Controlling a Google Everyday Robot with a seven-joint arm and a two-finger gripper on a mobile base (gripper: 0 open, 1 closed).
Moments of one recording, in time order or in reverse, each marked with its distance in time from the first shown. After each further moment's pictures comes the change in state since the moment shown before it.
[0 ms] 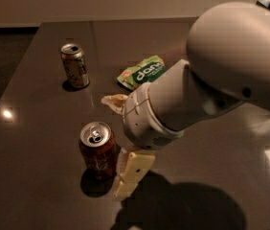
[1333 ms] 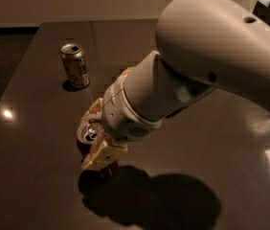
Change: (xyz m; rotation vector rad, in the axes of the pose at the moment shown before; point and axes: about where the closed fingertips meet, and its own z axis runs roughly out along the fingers) arm -0.027 -0.011 0.016 -0.047 -0.024 0.039
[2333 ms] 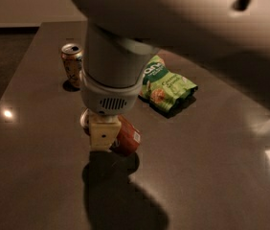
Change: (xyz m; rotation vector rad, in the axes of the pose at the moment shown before) arm 0.003 -0.025 -0.024 0.014 0.423 0.005
